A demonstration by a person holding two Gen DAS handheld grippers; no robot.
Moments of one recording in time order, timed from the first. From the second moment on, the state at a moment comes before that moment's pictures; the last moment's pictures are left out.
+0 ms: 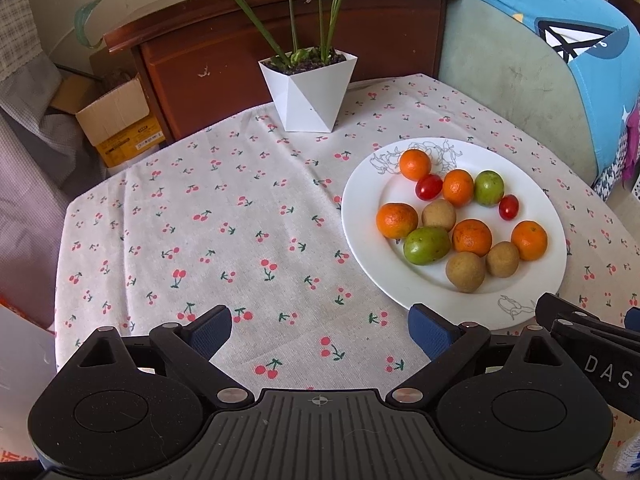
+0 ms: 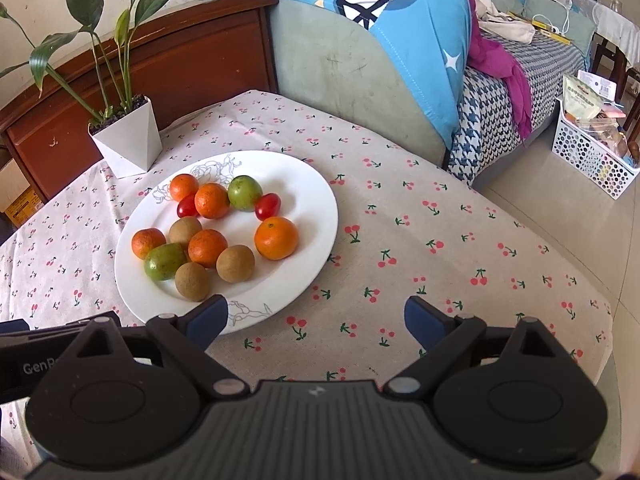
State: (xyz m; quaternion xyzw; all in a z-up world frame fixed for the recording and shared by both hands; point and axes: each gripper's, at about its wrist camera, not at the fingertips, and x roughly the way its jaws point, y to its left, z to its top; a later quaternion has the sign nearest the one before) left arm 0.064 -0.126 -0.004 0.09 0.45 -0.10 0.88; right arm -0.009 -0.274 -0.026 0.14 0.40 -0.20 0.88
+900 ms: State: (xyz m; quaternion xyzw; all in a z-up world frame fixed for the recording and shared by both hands) left arm 0.042 -0.075 -0.008 0.06 0.46 -0.07 0.88; right arm -0.027 -0.234 -0.034 0.14 0.37 -0.13 0.91
